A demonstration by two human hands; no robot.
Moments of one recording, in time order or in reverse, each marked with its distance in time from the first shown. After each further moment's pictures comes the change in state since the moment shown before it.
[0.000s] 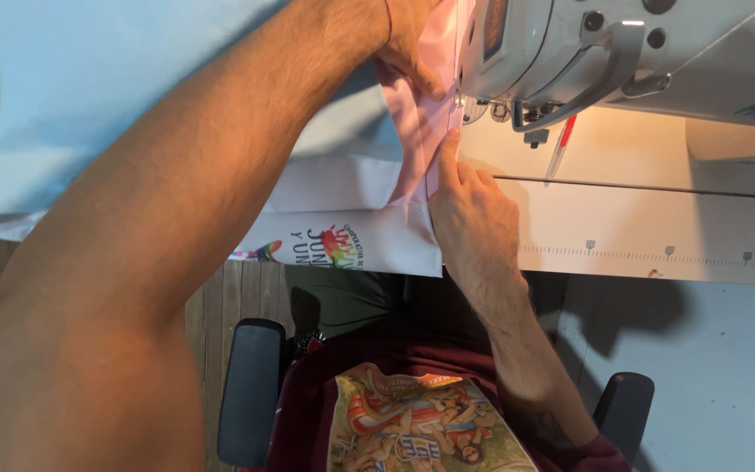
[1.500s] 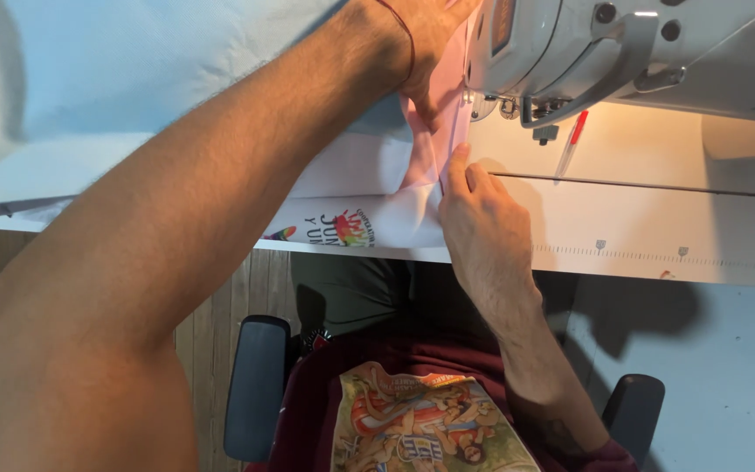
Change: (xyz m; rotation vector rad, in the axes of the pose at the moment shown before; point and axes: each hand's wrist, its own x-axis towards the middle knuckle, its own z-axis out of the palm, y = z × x) left_hand -0.026 0.002 -0.017 -0.109 -0.153 -0.021; right_hand -0.008 -0.001 -0.012 -0.110 -0.009 -0.063
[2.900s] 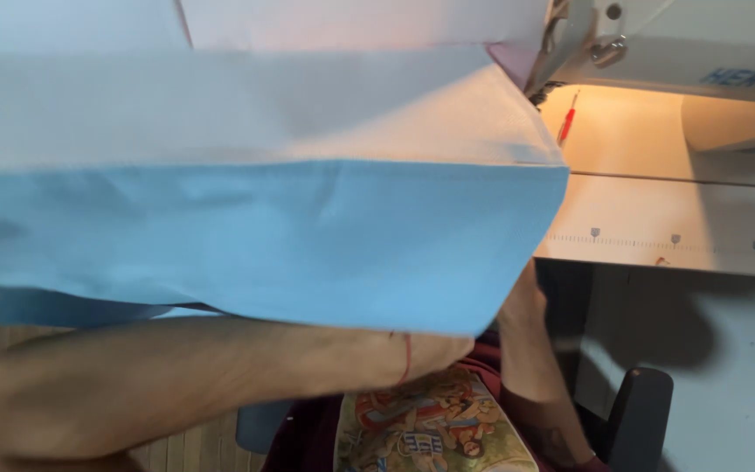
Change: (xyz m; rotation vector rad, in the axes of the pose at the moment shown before) left_hand -0.186 0.113 -0.009 0.099 0.389 0.255; right_hand -0.041 -0.006 -0.028 0.752 -0.155 0.328
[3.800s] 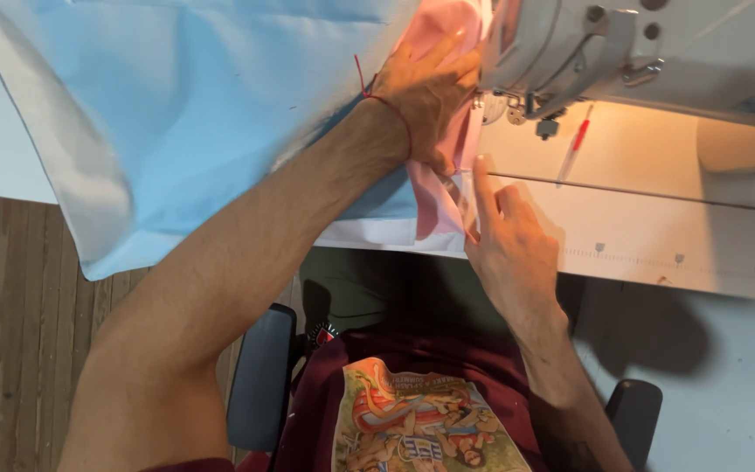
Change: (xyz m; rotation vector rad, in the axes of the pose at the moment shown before) left_hand 0.106 -0.111 0.116 -0.294 0.002 -0.364; right_hand 0.002 0.026 0.007 -0.637 0.298 -0.377
